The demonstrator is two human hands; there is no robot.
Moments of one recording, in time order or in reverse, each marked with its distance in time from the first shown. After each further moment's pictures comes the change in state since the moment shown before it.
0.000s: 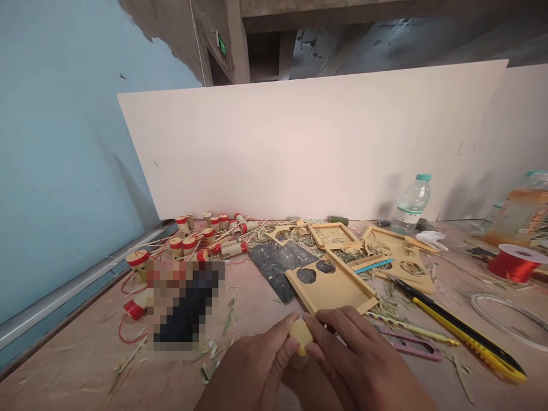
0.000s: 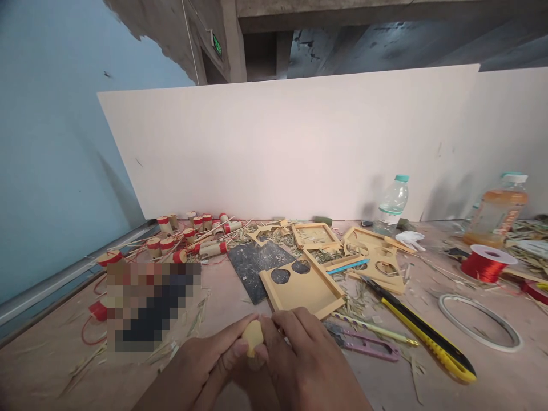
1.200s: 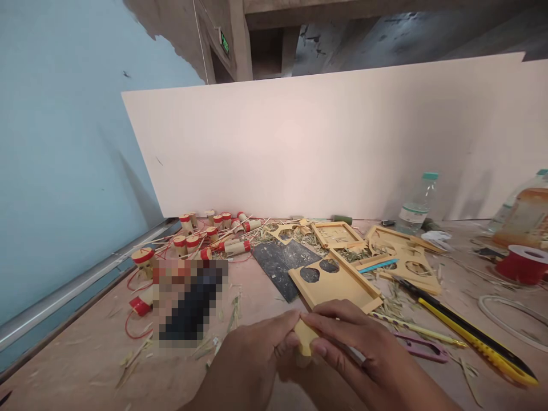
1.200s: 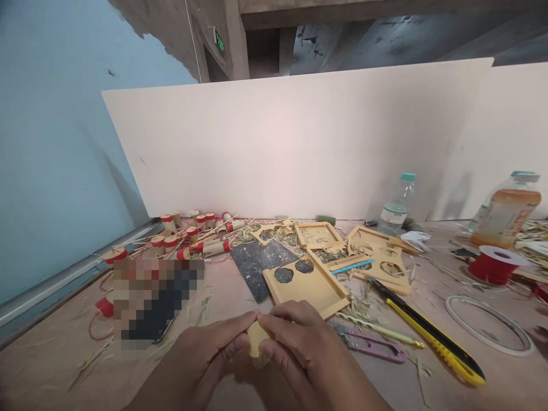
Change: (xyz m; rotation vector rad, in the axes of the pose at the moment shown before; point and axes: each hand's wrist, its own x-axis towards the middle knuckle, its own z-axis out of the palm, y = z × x) left_hand 0.003 0.009 -0.013 -0.115 -0.018 -0.048; right_hand 0.015 0.004 -0.016 0.486 -0.087 0.212
